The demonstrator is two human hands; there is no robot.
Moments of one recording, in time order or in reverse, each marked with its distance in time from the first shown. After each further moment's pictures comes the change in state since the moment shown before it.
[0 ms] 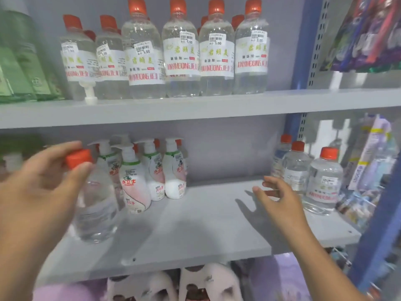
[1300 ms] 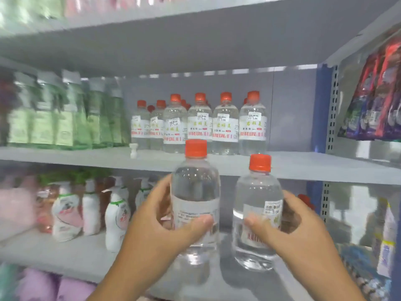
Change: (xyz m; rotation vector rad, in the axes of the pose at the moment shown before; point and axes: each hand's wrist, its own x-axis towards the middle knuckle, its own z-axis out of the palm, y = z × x) left_hand -0.113 0.180 0.080 -0.153 -0.209 -0.010; right_hand -0.032 -0.139 -0.112 0.290 -0.392 -0.287
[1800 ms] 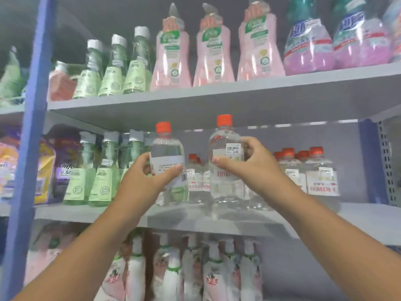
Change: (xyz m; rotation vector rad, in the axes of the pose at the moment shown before) left_hand 0.165 0.011 -0.220 0.106 0.230 0.053; right_hand 0.146 -0.162 0.193 -0.045 -0.055 -0.274
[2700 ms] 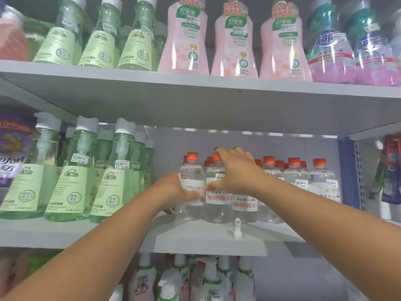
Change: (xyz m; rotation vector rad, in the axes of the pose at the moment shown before) left_hand 0.114 -0.077 0.043 0.378 -0.575 -0.008; right_hand 0.098 0.036 0.071 -1.240 -0.176 -0.044
